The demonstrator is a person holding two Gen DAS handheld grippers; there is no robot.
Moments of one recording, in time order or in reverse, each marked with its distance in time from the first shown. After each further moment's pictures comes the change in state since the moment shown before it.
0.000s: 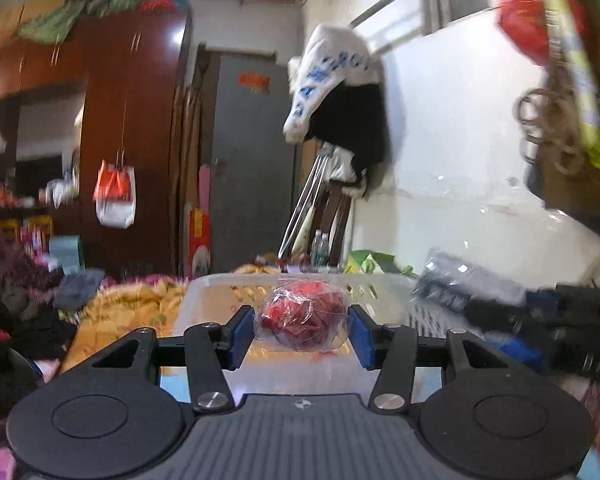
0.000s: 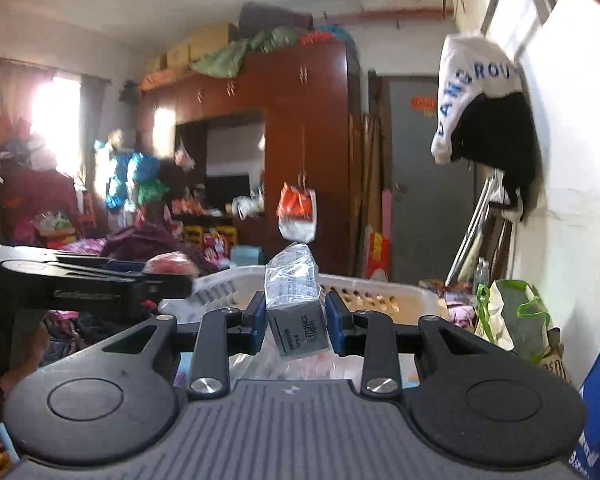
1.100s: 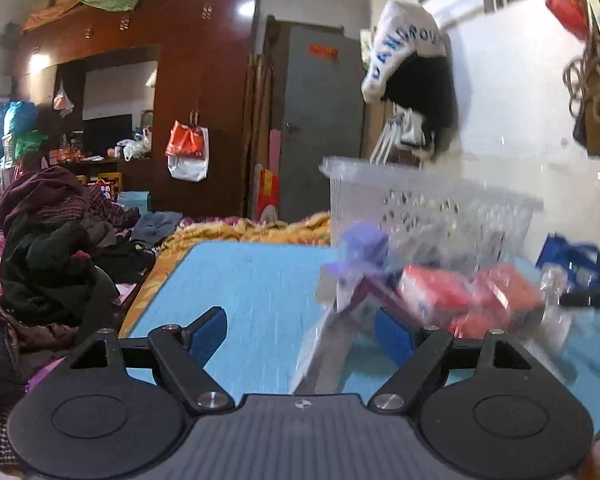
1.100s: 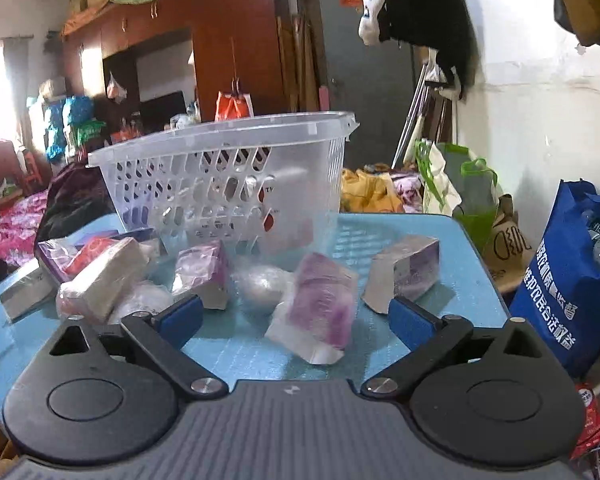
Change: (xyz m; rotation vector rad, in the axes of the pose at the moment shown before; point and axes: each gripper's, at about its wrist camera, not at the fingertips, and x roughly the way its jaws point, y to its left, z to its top) left arm -0.103 0.065 -0.136 -0.043 0.066 0.184; right arm -0.042 -0.027 -0.116 0.135 0.263 -0.159
